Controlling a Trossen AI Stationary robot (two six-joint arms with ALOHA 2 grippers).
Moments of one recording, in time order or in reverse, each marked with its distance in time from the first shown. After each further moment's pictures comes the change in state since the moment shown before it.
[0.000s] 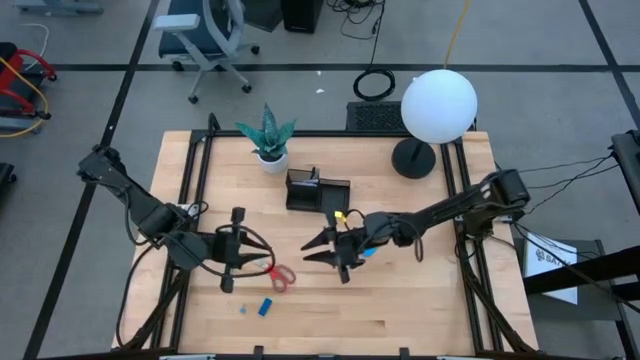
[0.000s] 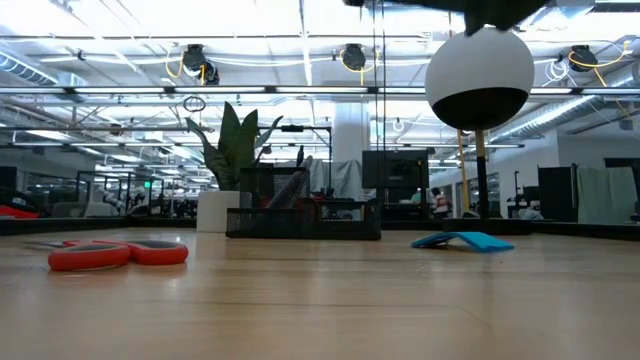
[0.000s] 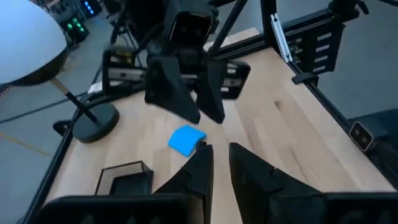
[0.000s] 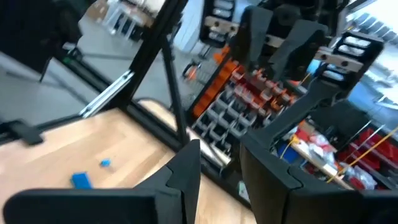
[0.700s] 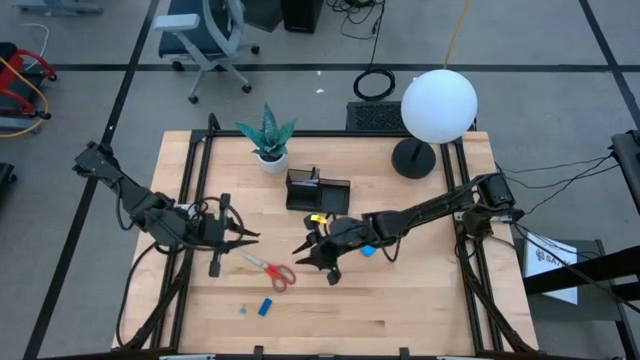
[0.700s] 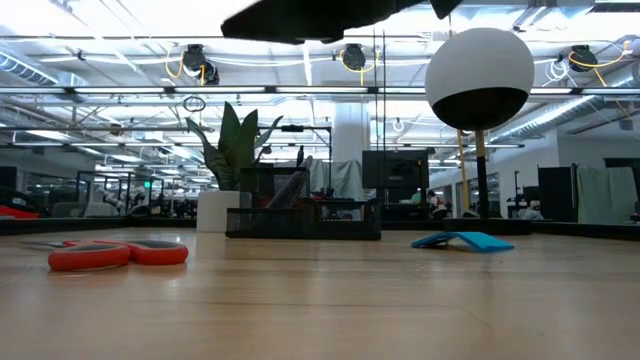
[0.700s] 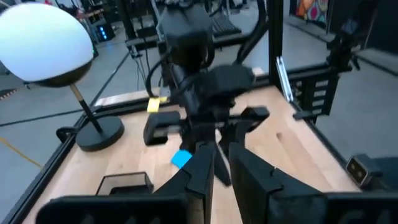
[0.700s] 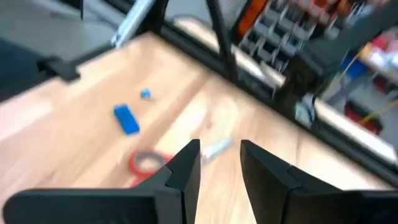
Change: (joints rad) left arm 0.023 -0.245 -0.210 0.178 0.007 -0.011; right arm -0.015 0.099 0.281 -0.613 -0.001 0.143
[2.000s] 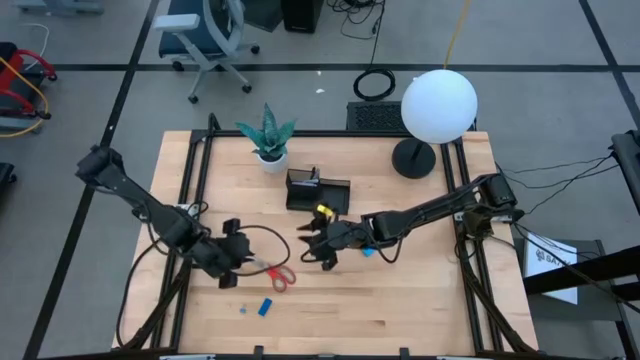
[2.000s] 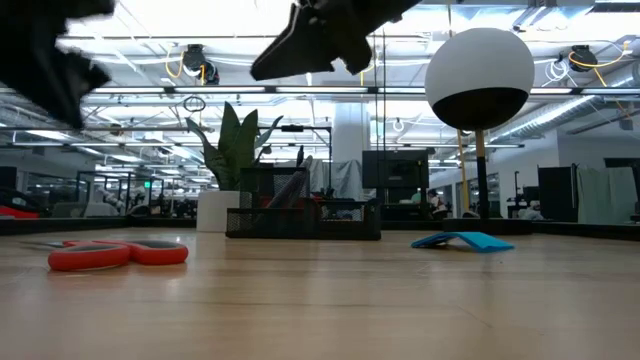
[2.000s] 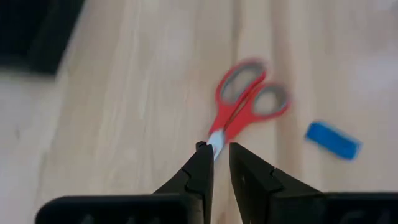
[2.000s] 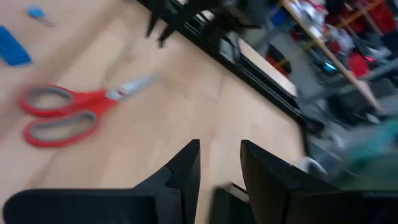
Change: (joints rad) left arm 0.007 0.238 -0.156 -0.361 0.224 -0.609; right arm 0.023 -0.017 0.019 -0.129 0.423 -0.073
